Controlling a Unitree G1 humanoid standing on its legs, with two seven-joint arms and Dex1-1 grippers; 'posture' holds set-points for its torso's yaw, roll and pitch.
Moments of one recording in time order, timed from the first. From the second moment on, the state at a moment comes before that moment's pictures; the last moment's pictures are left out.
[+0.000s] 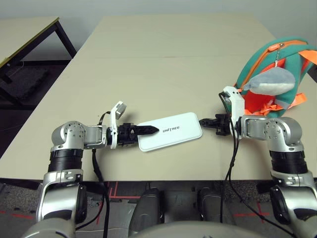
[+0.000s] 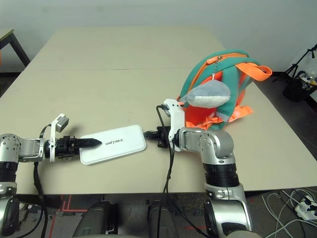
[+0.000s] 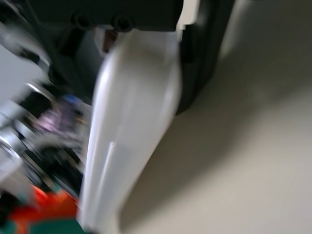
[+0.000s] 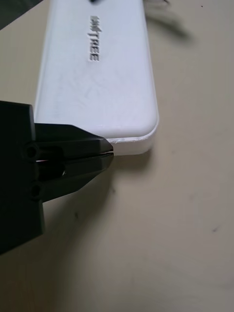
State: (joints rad) left arm -0.43 0.57 0.18 0.25 -1.03 1.61 -0.67; right arm -0.51 -0.39 -0.05 -0.07 0.64 1.31 0.44
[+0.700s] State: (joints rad) left arm -0.53 0.72 0.21 0.25 -1.00 1.60 -0.71; right arm -0.04 -0.57 -0.35 -0.74 0.79 1.16 0.51
